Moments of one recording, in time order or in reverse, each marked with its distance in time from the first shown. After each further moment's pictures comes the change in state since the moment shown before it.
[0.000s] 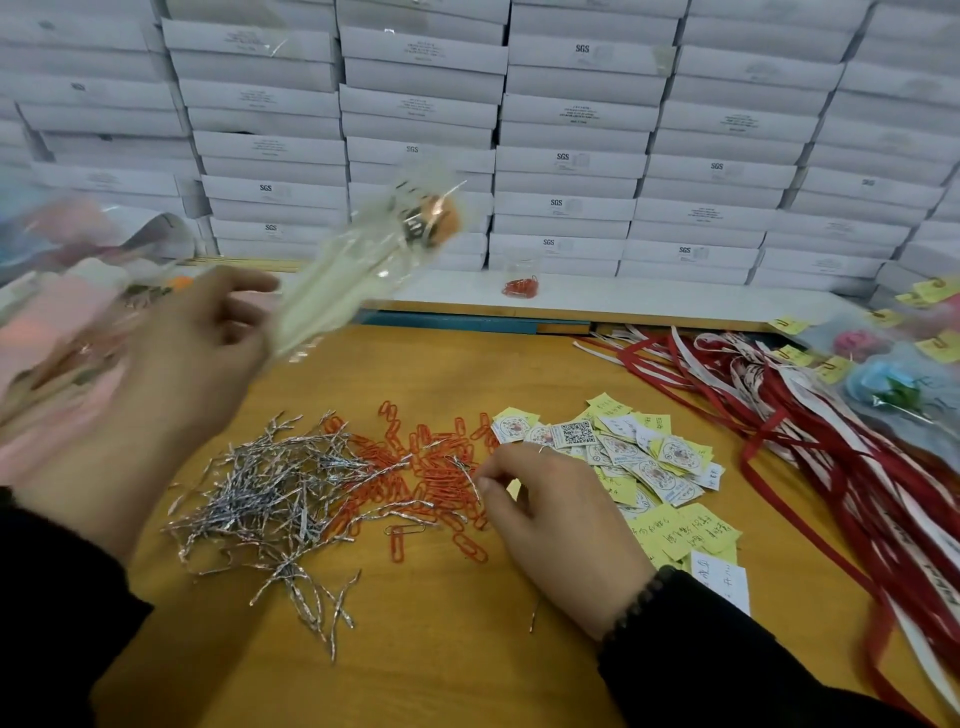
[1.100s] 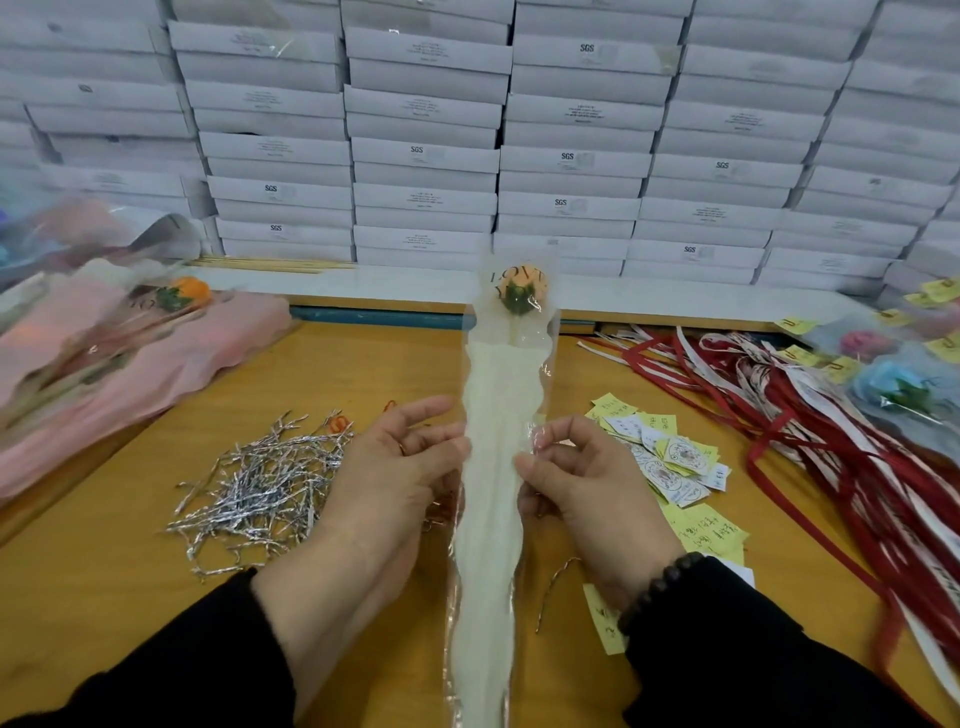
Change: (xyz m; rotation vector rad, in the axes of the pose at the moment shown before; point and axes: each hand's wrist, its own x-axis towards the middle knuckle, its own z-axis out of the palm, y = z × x) left_hand -0.087 0.033 0.083 -0.770 -0.256 -0.573; right_hand 0.007 0.008 -0.009 1.006 0.098 0.381
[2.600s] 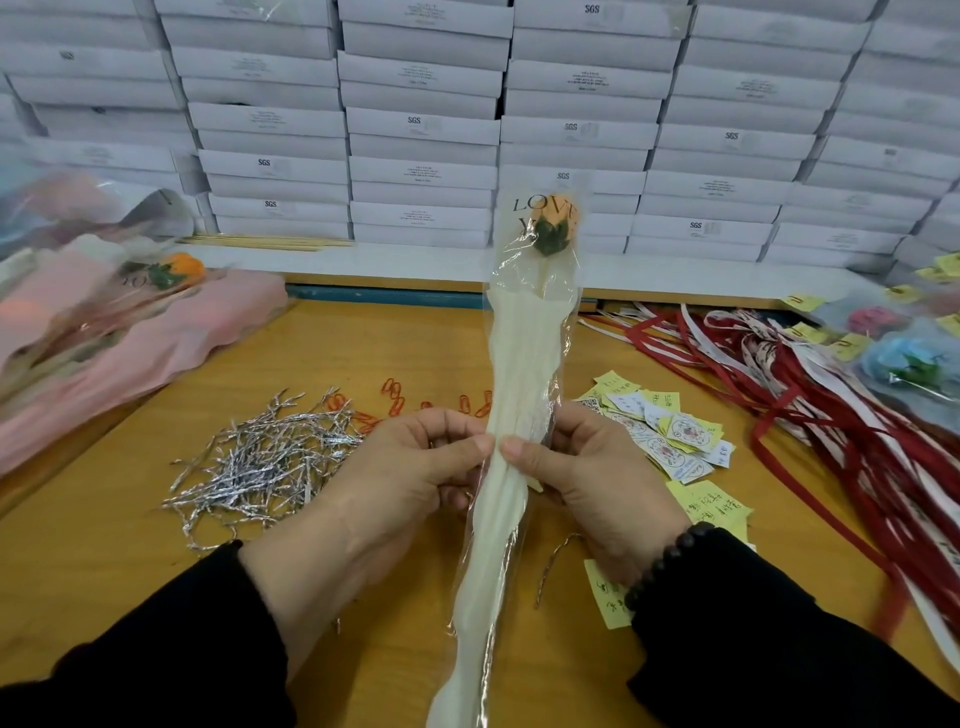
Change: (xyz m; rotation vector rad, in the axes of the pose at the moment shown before) left_hand 0.002 -0.005 -0.007 0.220 -0.243 -0.109; right_hand -0.001 0.002 -0.001 0.049 -0.103 0.027
